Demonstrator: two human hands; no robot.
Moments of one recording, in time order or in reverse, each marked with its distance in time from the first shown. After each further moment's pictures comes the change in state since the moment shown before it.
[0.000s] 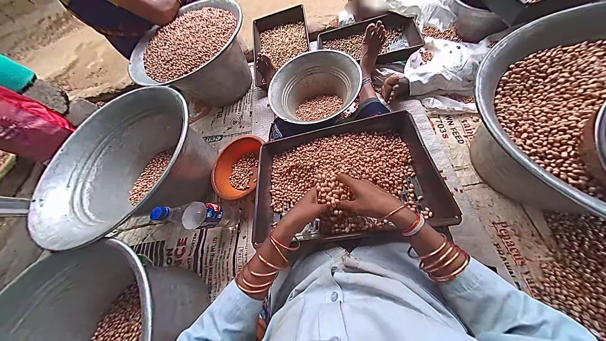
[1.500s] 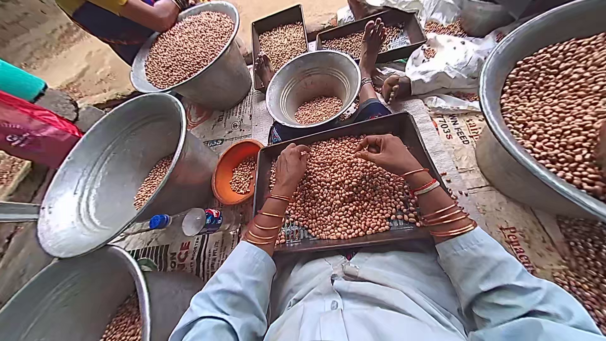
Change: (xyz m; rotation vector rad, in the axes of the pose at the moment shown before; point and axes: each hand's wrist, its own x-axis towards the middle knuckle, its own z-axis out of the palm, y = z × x) left_hand 0.071 0.028 -0.052 0.900 0.584 0.370; right_hand 0.043 0.077 -0.071 0.188 0.491 -0.227
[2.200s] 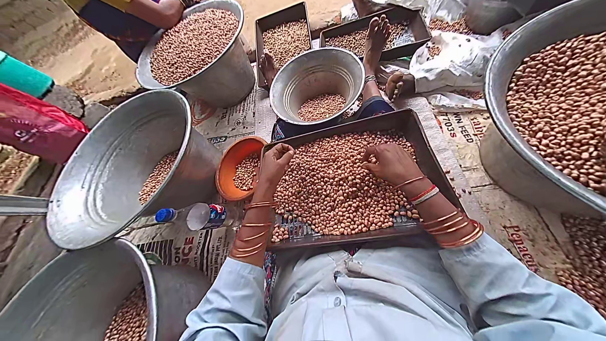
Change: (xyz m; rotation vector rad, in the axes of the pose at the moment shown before) left_hand -0.027 -0.039 -0.029 -0.635 -0.016 -0.259; right_hand -0.017 -0.012 0.018 -0.509 -0.088 0.096
